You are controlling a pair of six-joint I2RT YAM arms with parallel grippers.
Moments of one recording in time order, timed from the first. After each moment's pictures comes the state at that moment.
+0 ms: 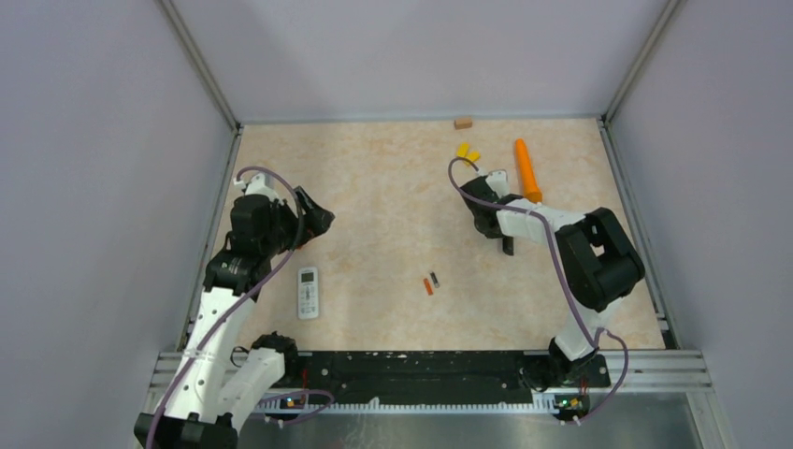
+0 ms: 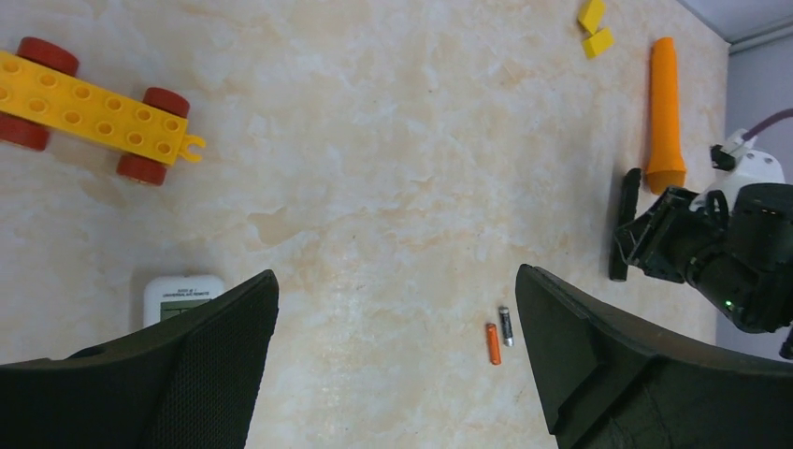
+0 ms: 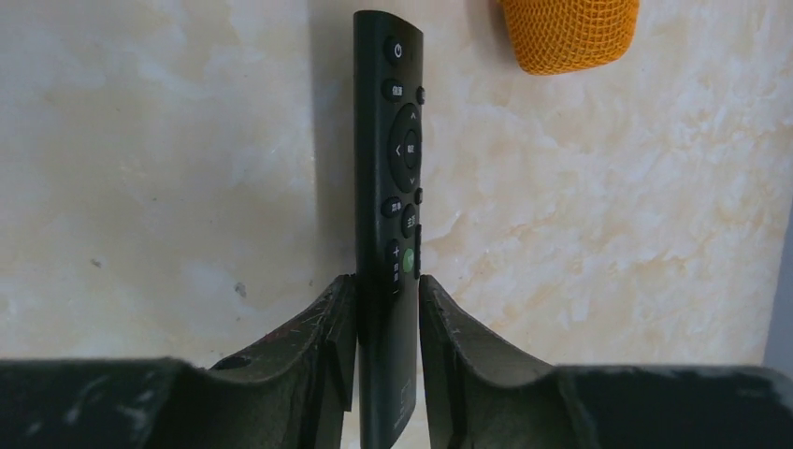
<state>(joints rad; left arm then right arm) -0.14 0.80 0.84 -0.53 0.12 -0.61 0.51 1.76 1.04 -0.45 0.68 0.35</state>
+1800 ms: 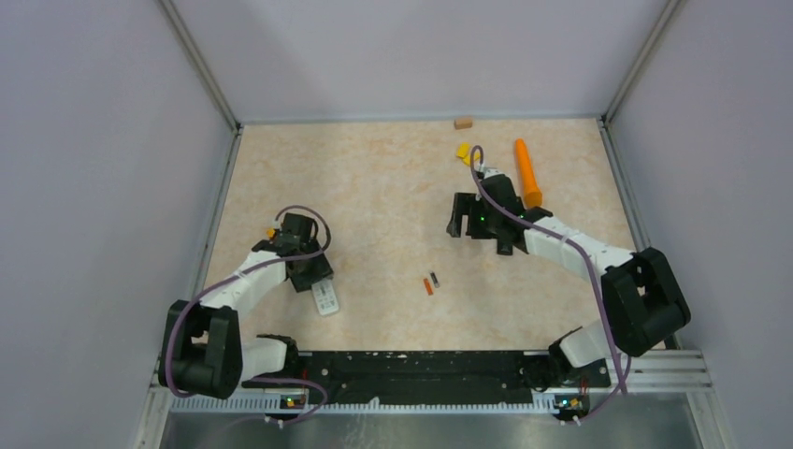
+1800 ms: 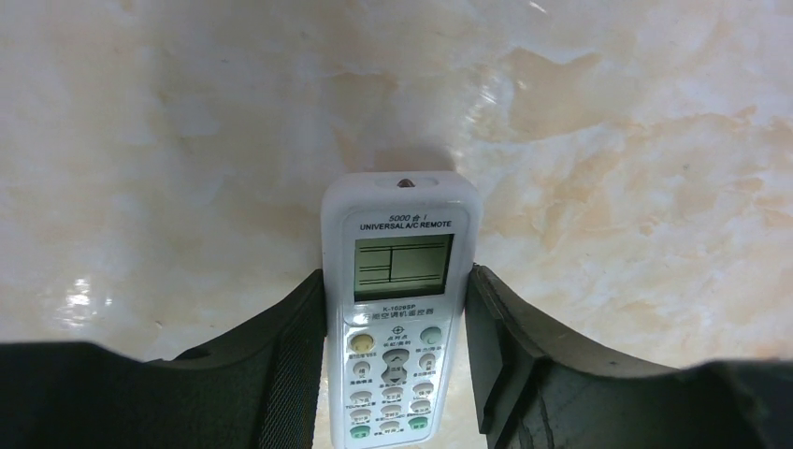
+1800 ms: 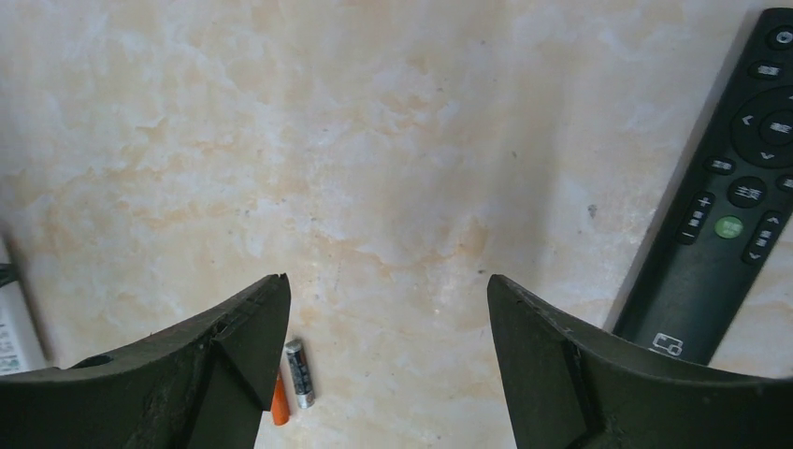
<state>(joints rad) -0.19 1.24 0.60 -0.55 -0.06 -0.68 0.51 1.47 0.90 -0.24 0.03 0.47</state>
